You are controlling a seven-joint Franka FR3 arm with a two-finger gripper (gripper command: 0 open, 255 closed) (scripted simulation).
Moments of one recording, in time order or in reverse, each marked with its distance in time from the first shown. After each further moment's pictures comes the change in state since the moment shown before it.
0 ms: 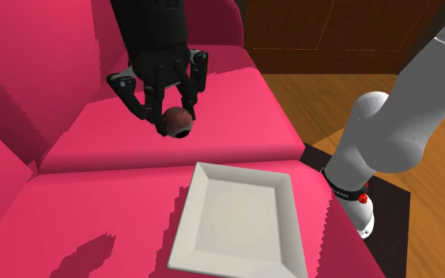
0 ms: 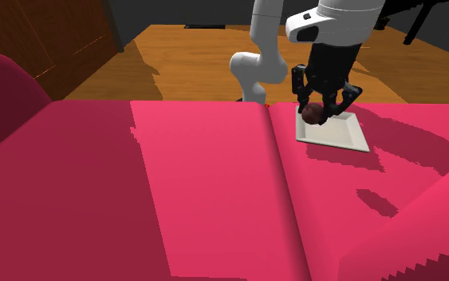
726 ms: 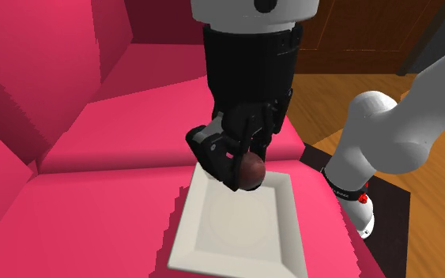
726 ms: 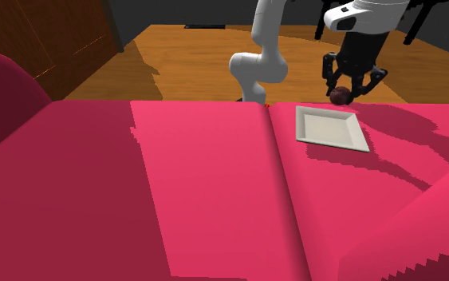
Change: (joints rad) arm 0.105 -0.268 0.054 -0.212 0.158 -0.012 0.107
